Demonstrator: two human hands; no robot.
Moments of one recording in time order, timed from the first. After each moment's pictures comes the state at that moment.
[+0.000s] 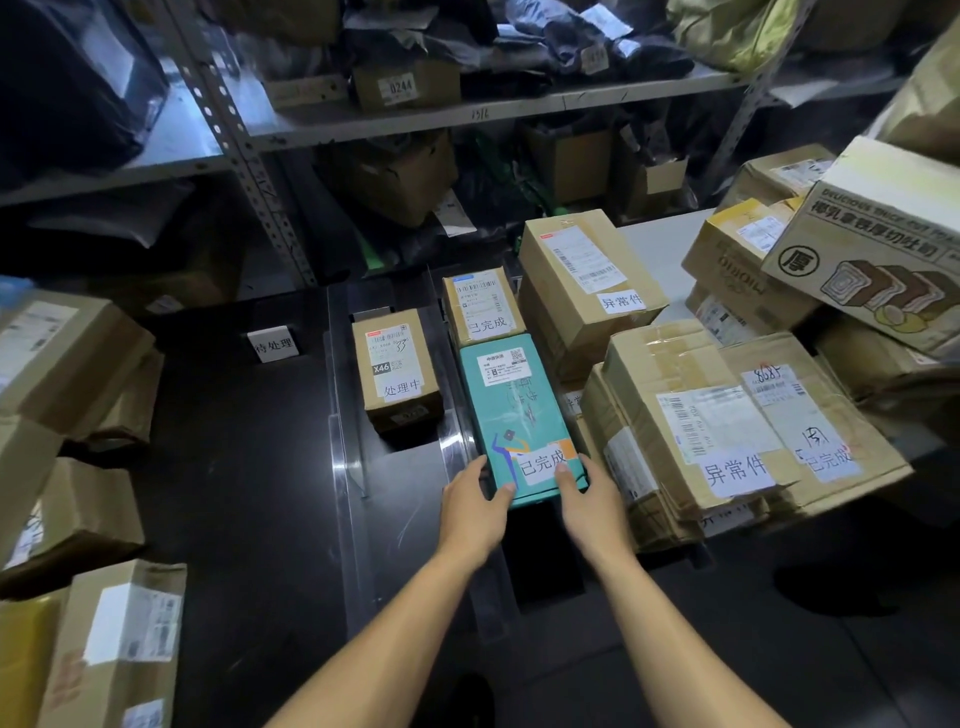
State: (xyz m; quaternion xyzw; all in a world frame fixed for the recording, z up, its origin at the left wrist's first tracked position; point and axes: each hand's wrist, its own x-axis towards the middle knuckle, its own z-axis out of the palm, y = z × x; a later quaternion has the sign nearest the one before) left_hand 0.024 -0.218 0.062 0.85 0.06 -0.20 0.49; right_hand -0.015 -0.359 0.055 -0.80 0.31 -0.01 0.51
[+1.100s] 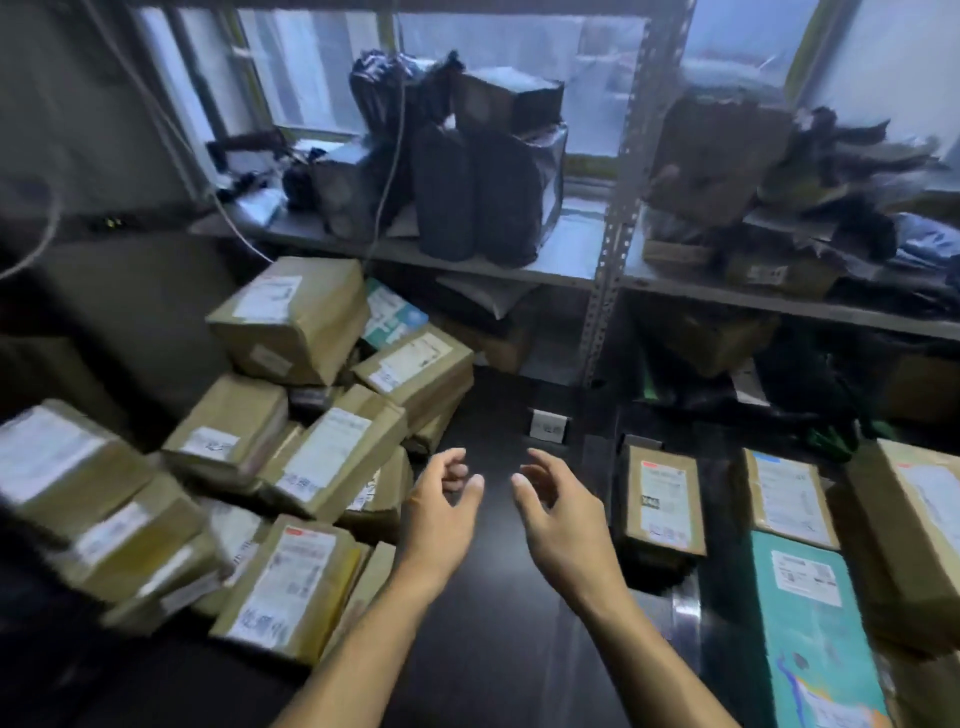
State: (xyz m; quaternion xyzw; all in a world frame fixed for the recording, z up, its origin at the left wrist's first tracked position) left_hand 0.053 0.090 0.185 0.78 0.22 0.14 0.56; right_hand 0.076 -0.051 0.208 -0.85 -0.09 0.05 0.52
